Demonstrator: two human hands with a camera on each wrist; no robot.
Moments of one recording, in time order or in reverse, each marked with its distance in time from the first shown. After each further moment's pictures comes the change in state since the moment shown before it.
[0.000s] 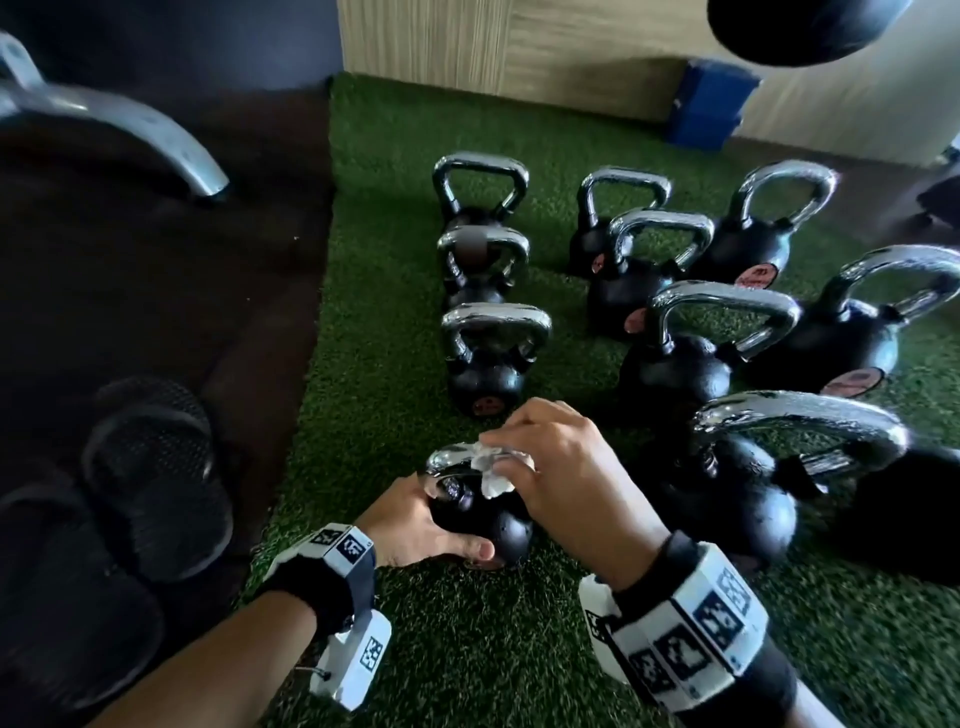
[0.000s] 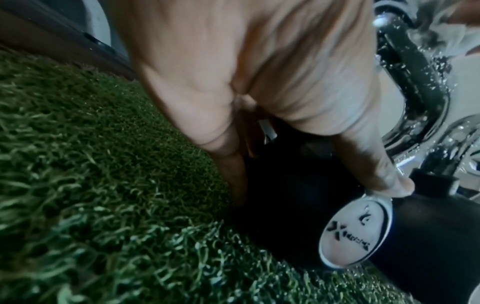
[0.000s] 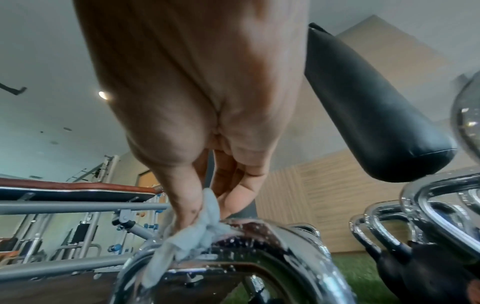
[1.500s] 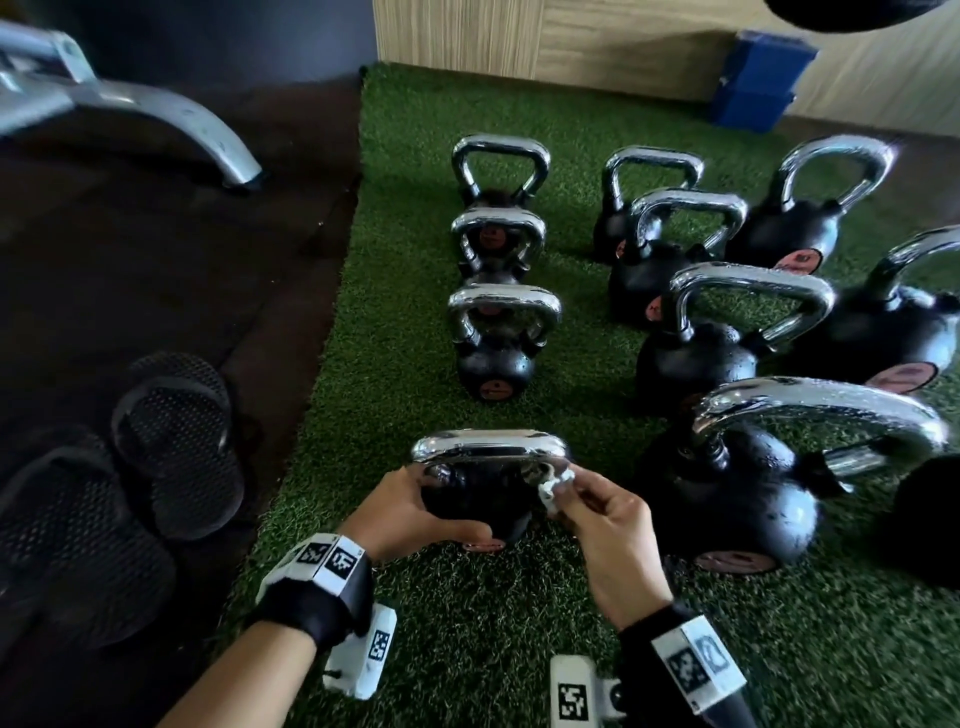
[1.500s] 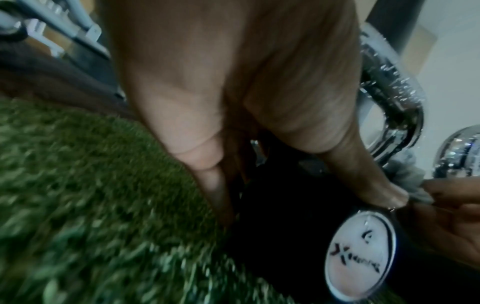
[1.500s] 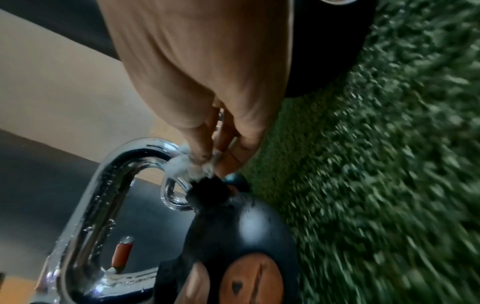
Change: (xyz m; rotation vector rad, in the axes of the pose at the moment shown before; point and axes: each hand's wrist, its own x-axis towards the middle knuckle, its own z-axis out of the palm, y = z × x) left_hand -0.025 0.021 0.008 -0.102 0.116 -0.223; right_hand -0.060 0.100 0.076 1.091 0.274 0.584
